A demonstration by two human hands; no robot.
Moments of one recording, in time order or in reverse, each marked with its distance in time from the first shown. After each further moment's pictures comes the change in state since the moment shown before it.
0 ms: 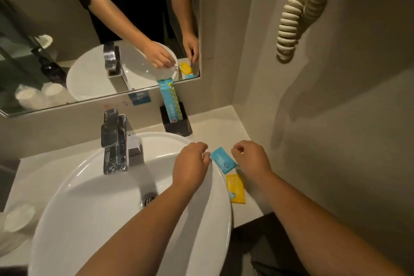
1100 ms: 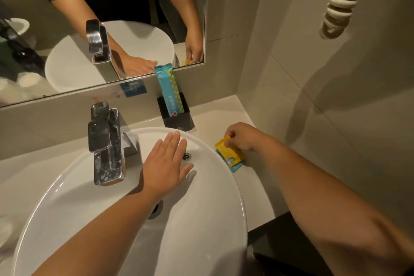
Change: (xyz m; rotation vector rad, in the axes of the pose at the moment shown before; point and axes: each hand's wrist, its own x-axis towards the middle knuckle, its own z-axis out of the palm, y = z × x) left_hand 0.005 -0.097 -0.009 0.531 -0.197 0.322; right_hand 0.072 -0.020 0.019 -0.149 -0.435 -0.010
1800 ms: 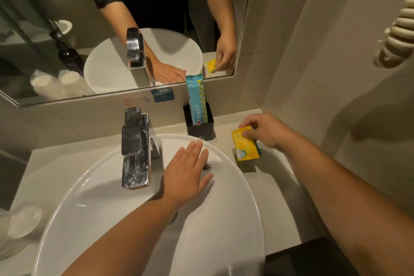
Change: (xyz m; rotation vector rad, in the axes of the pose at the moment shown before) left_hand 0.001 0.000 0.005 -0.028 0.047 -0.023; right_hand 0.019 -0.032 -0.037 0.143 0.113 -0.168
